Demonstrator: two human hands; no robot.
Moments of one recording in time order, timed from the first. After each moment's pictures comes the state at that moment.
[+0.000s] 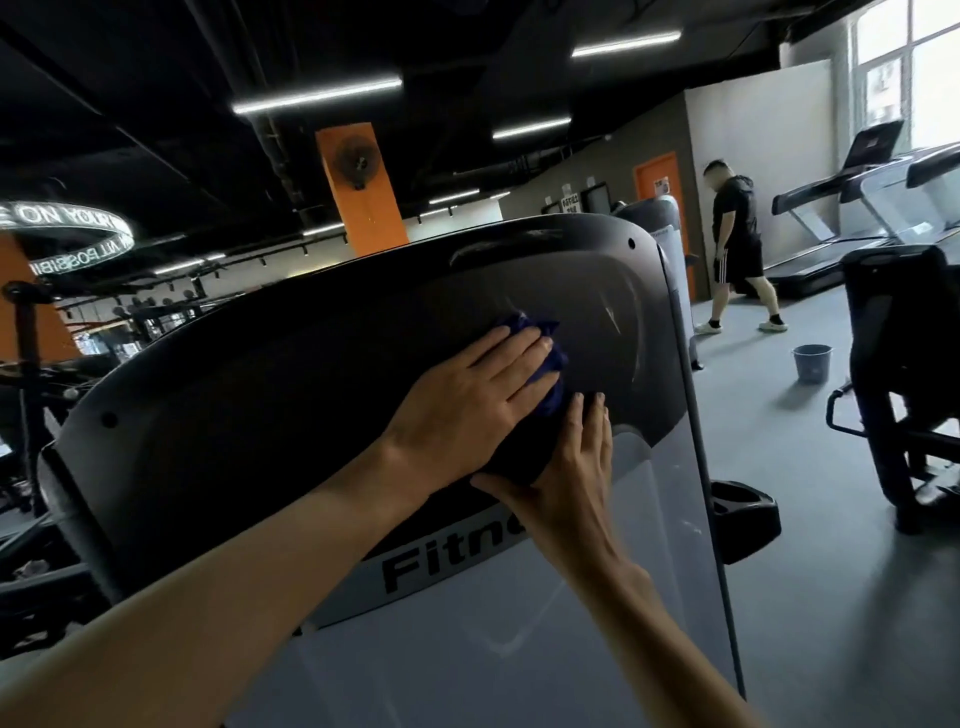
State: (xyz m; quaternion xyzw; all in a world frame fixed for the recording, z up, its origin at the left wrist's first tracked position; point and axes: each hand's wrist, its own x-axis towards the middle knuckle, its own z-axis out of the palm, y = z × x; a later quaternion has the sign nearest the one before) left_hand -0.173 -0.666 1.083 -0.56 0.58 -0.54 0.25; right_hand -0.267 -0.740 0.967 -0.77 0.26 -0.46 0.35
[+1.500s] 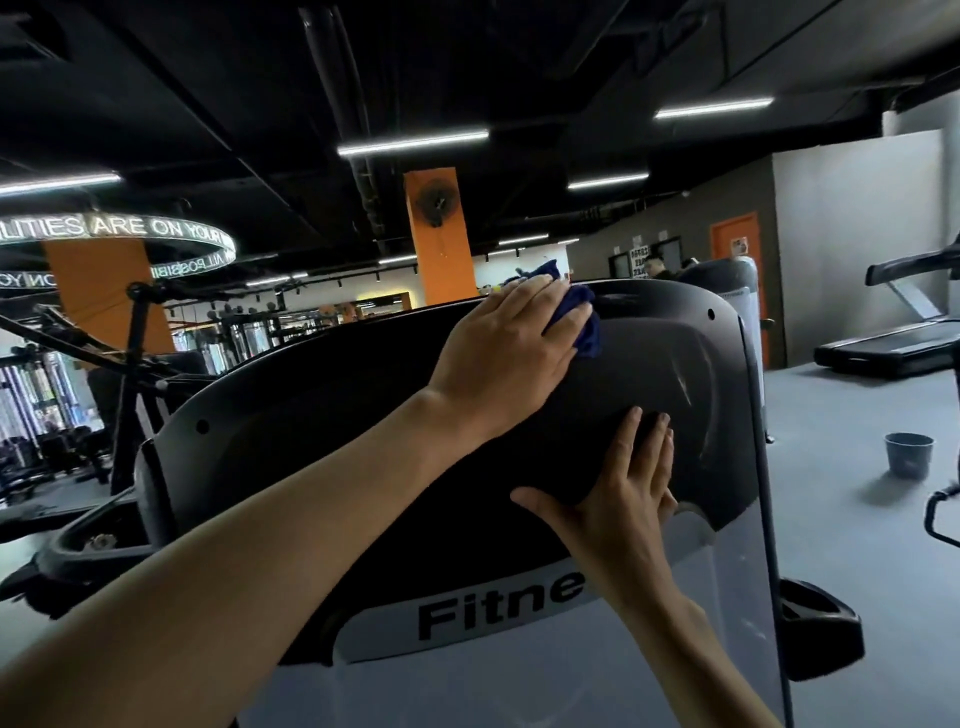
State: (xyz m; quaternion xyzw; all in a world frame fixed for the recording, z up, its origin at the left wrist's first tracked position) left_hand -0.163 -0.680 1.158 -0.61 0.52 -0.60 0.07; right_hand -0.259 -0.756 1.006 -0.80 0.23 -0.46 0.30
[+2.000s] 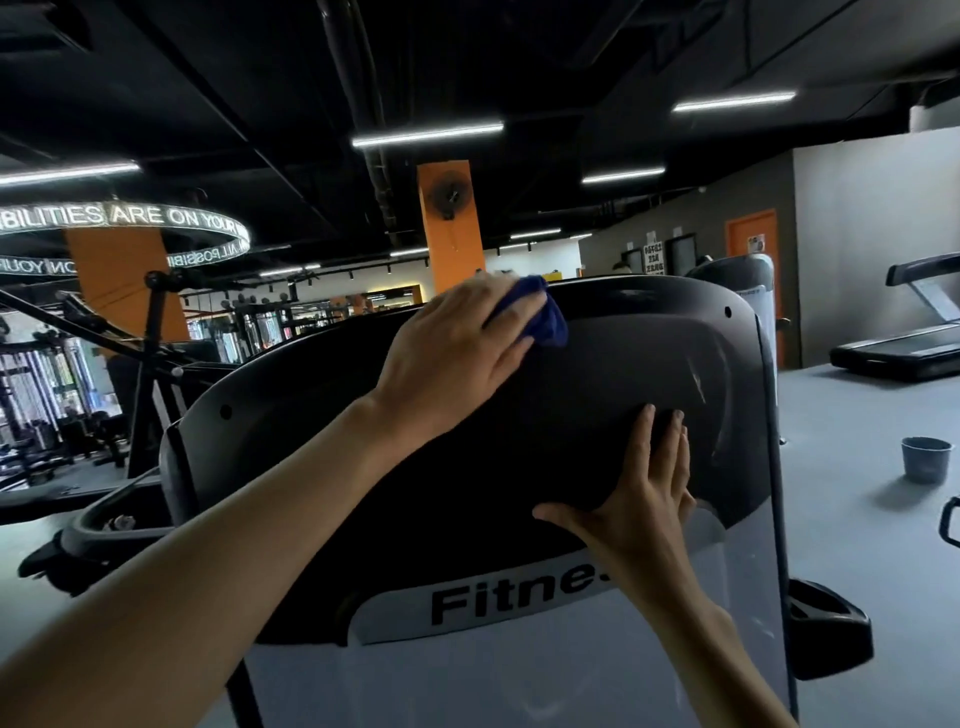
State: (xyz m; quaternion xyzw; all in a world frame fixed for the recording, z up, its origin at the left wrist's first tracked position) left_hand -0.138 -0.628 1.161 -0.62 0.51 -0.60 -0.01; right_hand -0.261 -0.769 0.994 -0.81 0.21 -0.47 0.29
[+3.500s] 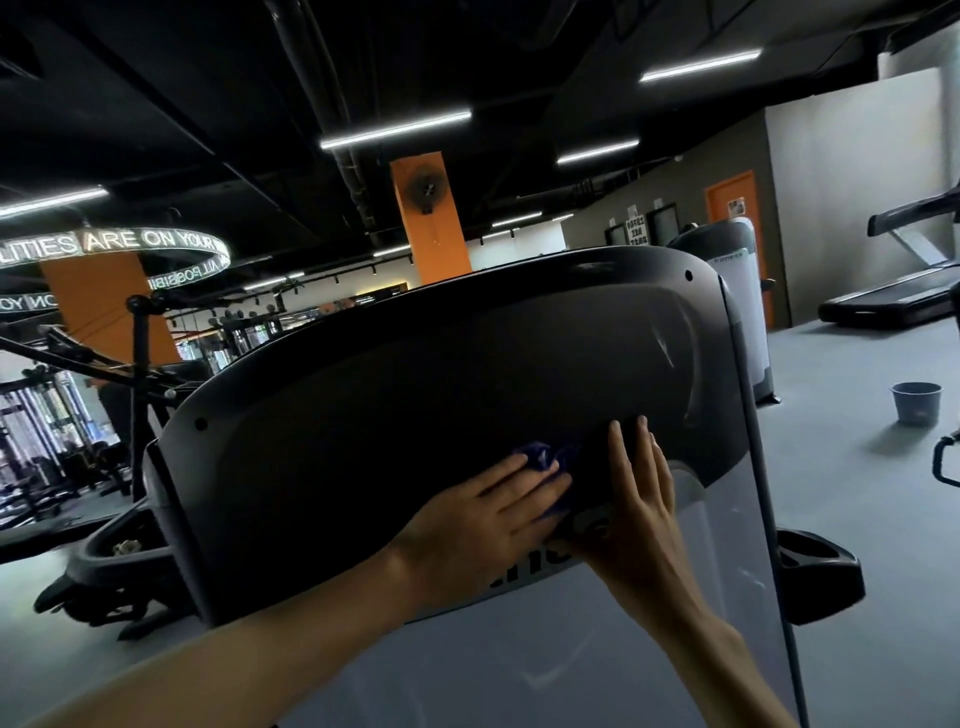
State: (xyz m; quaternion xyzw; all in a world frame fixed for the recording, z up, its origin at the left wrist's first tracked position) left_hand -0.145 -0.612 1.015 -0.51 0.63 -0.50 0.30; right_hand -0.266 -0.784 0.928 -0.80 0.16 -0.52 0.25
